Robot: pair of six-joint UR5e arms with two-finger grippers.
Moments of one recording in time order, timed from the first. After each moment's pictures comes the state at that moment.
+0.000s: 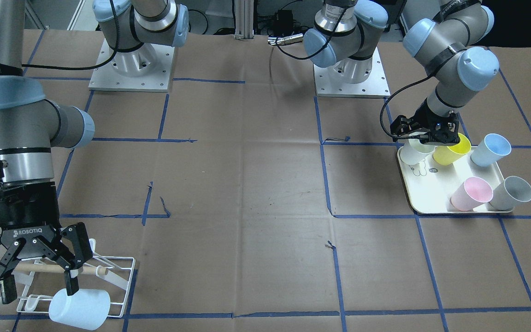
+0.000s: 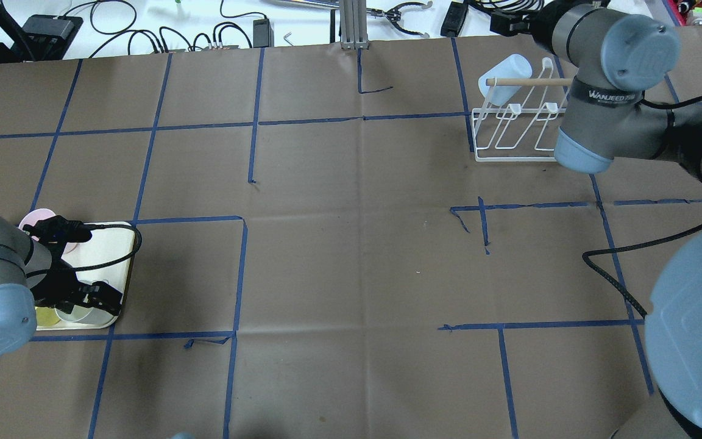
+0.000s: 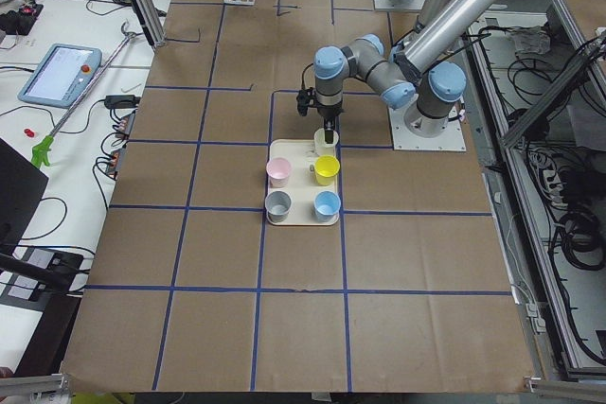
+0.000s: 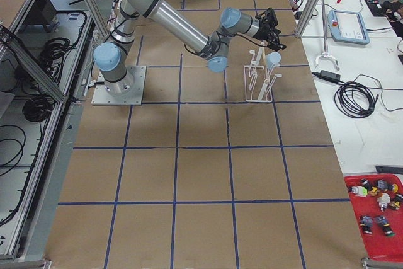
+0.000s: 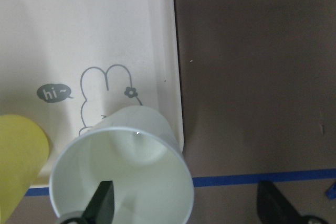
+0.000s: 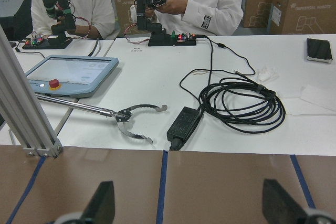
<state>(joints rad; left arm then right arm) -0.98 -1.49 -2.34 -0.96 1.65 0.65 1.43 -1.16 1.75 -3.18 -1.31 -0.08</state>
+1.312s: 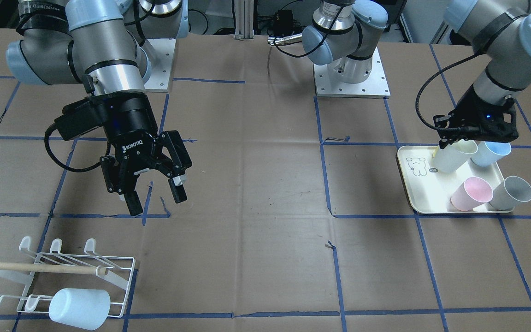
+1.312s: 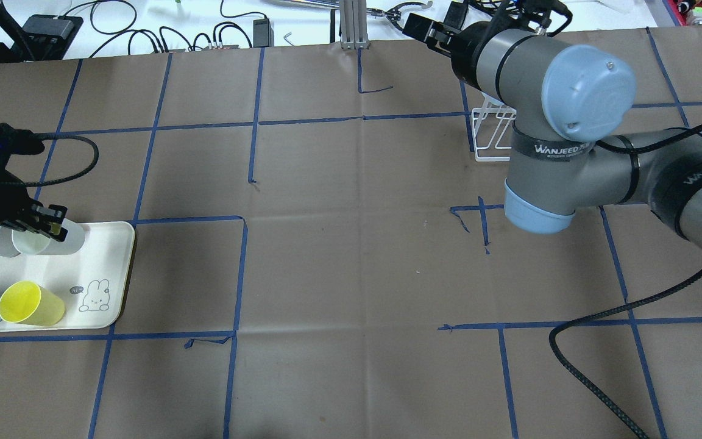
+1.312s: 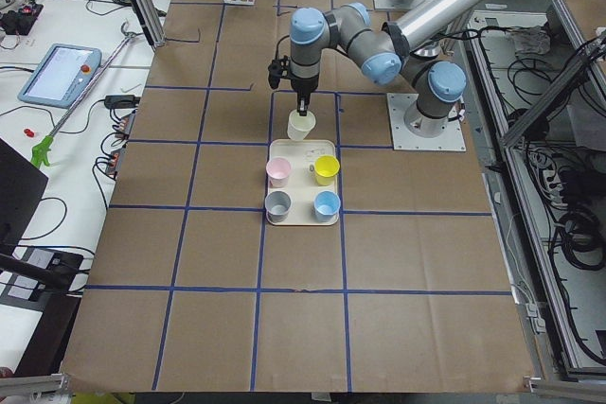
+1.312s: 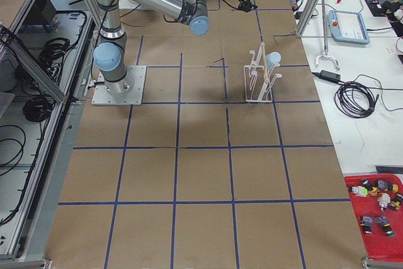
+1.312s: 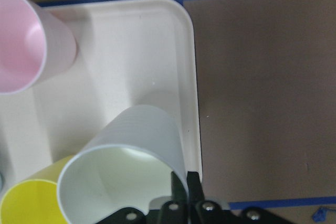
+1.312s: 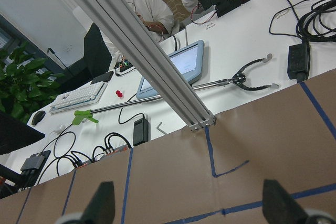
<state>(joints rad) -1.07 -1.51 -1.89 -1.31 1.58 0.61 1.66 -1.38 1.95 -3.21 -1.31 0.55</state>
